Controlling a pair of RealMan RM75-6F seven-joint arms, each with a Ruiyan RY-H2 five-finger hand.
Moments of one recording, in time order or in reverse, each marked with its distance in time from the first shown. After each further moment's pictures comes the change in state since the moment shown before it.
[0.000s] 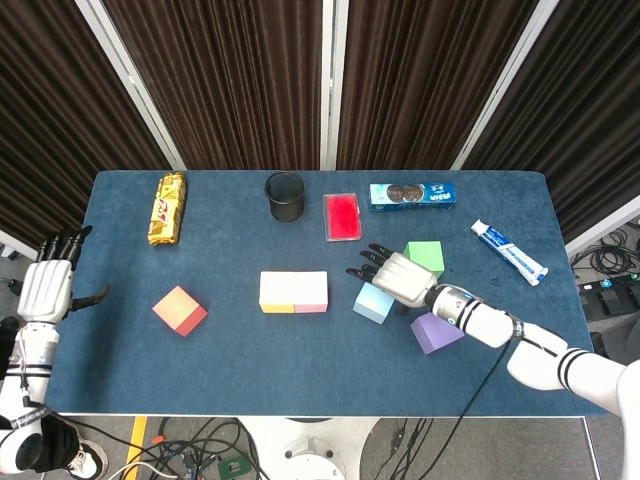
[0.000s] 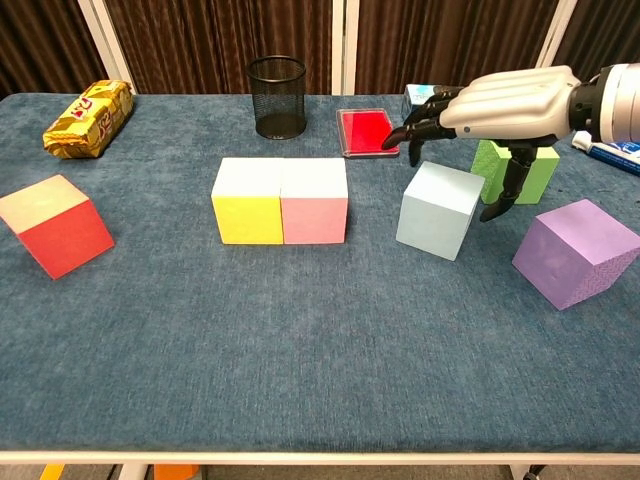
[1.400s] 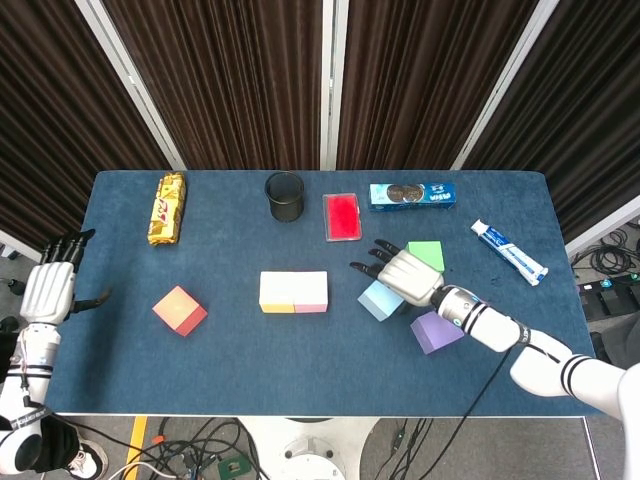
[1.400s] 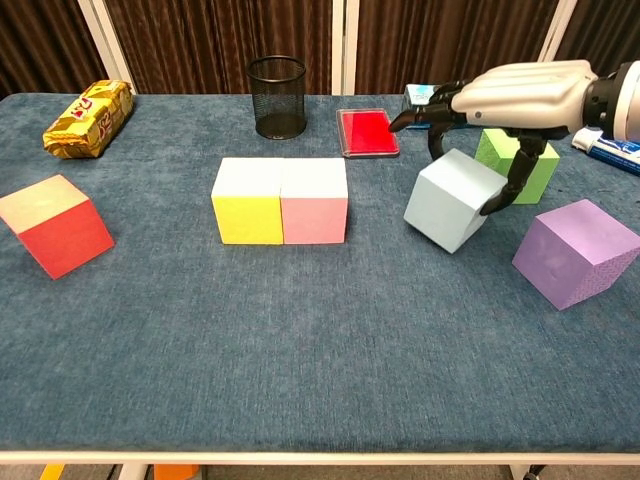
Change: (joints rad) left arm 0.013 -0.002 -0.012 0.004 0.016 -0.034 -0.035; right arm -0.022 -0.001 -0.019 -0.014 0.101 0.071 -0.003
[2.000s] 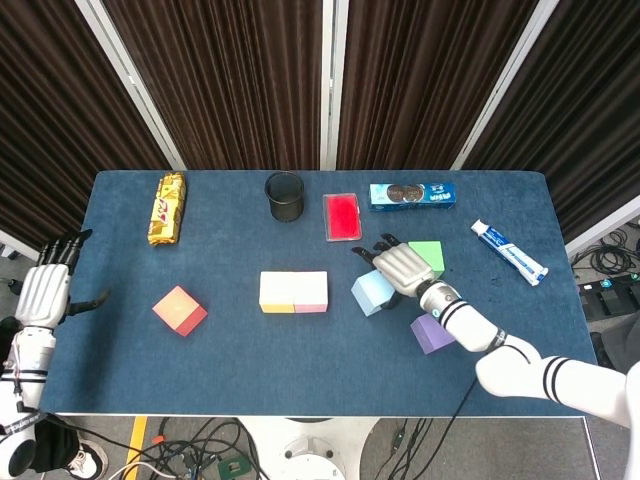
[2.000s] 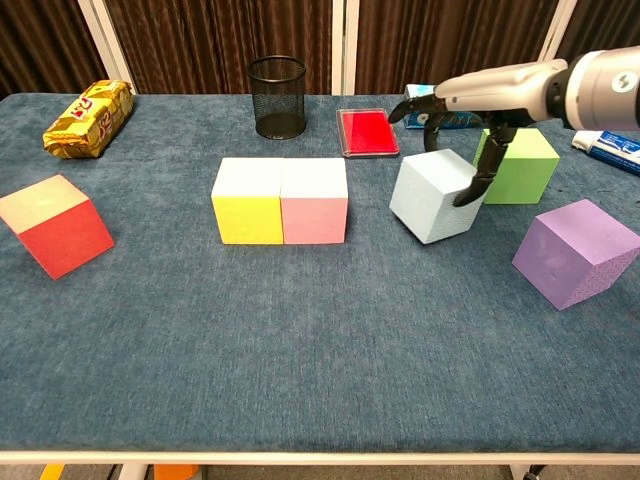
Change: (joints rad) left arm 0.020 0.009 0.010 0.016 0.056 0.042 -0.088; right arm 0.056 0.022 0.137 -0.272 0.636 -0.228 -0.426
